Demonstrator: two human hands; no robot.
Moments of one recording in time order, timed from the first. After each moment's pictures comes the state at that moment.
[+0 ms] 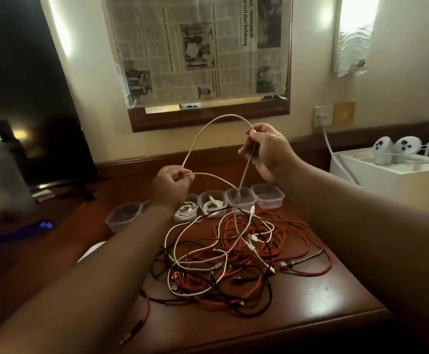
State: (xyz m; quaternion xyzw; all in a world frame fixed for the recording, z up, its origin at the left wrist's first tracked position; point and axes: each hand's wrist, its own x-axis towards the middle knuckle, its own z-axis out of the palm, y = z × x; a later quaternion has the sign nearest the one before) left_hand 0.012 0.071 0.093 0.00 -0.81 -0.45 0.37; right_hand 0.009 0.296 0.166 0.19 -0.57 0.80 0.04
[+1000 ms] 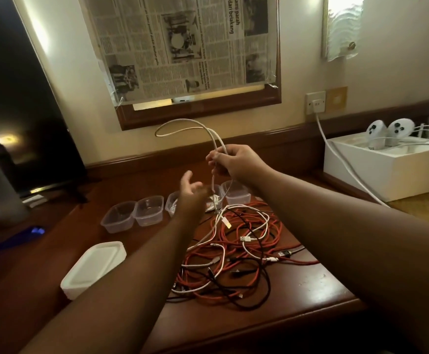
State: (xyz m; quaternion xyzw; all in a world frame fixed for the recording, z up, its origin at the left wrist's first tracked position) left_hand 0.030 0.130 0.063 0.01 -0.72 -0.68 0.16; right_hand 0.018 0.272 0.135 0.22 -0.71 0.67 0.01
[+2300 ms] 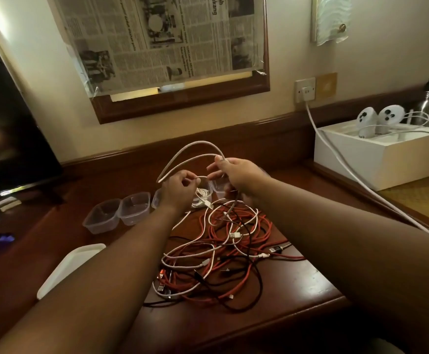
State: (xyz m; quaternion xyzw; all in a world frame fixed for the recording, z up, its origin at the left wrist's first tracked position) left_hand -0.035 0.109 0.051 0.00 -0.90 -0.37 0.25; right_hand -0.002 0.289 0.098 0.10 -0.71 0.69 -0.09
